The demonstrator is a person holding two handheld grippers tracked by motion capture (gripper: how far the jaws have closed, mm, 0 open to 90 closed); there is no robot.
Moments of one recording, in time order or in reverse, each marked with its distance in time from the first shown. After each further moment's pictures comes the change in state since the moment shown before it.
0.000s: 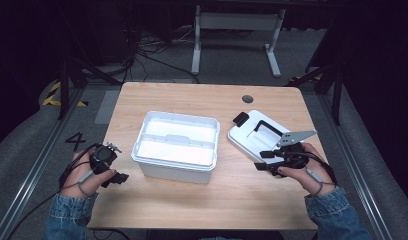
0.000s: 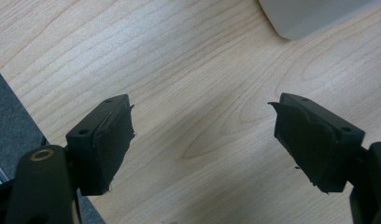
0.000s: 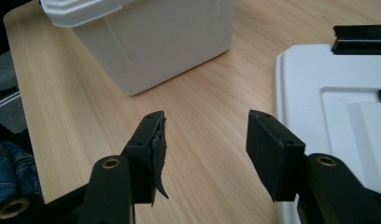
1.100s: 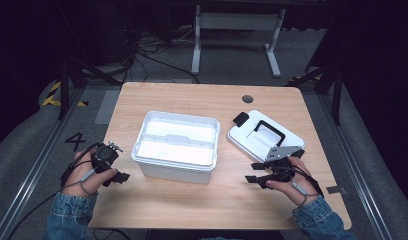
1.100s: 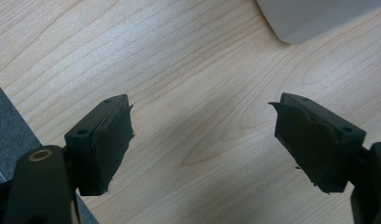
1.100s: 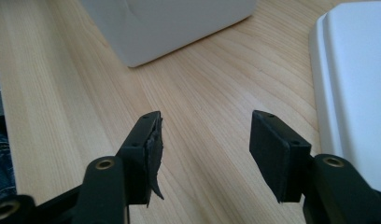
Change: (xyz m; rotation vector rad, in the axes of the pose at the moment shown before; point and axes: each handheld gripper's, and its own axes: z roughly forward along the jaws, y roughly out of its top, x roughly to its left) left arm 0.002 0.003 0.003 0.000 0.001 0.018; right arm 0.014 -0.031 0.041 0.025 -0.007 -0.018
